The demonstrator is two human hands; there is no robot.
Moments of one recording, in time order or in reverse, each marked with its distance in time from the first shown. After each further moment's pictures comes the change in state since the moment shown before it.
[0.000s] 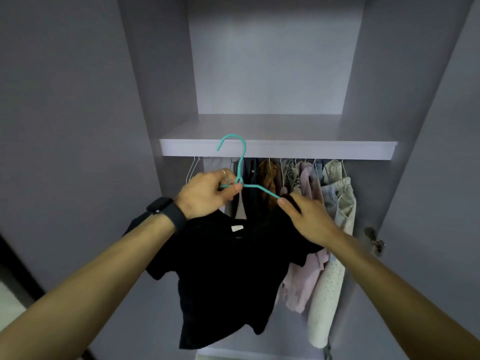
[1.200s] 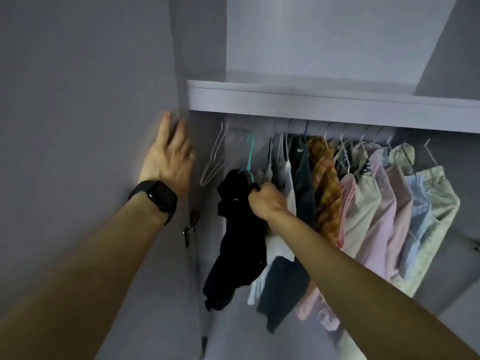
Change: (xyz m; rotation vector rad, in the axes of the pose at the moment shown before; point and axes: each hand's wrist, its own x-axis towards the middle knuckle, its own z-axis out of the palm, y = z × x) left_hand 0.039 -0.235 0.015 1.619 -0.186 -0.170; right_hand 0.169 -0.043 0.271 0.118 -0.141 0.495
